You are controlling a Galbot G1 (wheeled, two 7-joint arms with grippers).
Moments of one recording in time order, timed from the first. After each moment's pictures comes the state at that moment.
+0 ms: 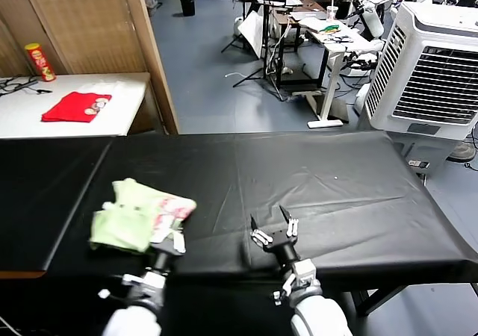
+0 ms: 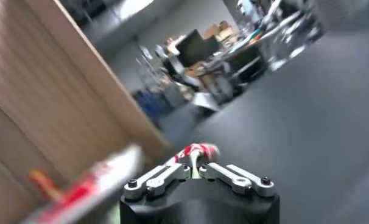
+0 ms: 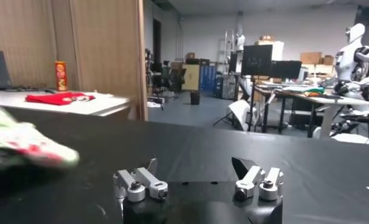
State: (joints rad) left arm 1.49 -1.28 -0.34 -1.96 0.18 0.06 -0.09; right arm -1.38 1.36 0.19 1.99 0.06 -0.17 0.09
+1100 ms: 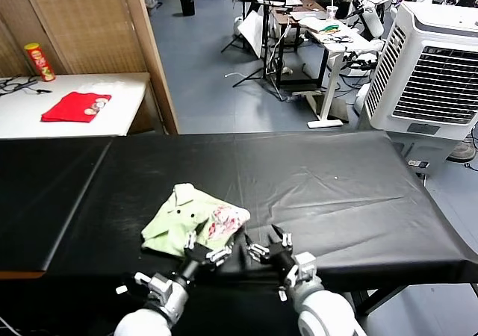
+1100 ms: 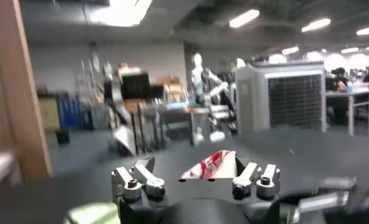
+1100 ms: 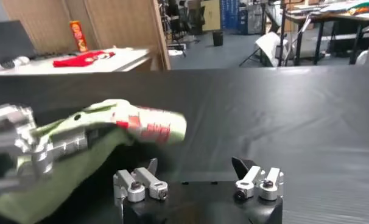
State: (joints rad) left arm 1.50 -1.23 -0.28 -2.03 -0.27 0.10 0.14; right arm -1.35 1.21 0.14 2.07 0.35 -0.45 0.14
